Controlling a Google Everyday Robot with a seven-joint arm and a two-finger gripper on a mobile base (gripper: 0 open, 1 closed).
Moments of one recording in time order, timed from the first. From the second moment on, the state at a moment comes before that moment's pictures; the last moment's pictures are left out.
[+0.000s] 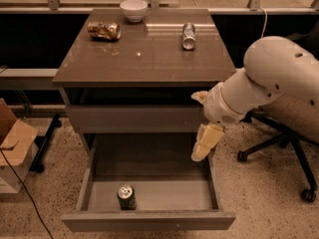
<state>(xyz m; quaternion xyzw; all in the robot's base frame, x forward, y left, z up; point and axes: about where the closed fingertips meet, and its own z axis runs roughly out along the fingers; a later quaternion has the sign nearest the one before) 0.515 -0.106 0.790 -0.66 0.71 0.10 0.25</state>
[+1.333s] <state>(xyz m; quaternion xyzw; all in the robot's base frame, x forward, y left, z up) 0.532 -0.088 0.675 -0.63 0.72 0.15 0.27</state>
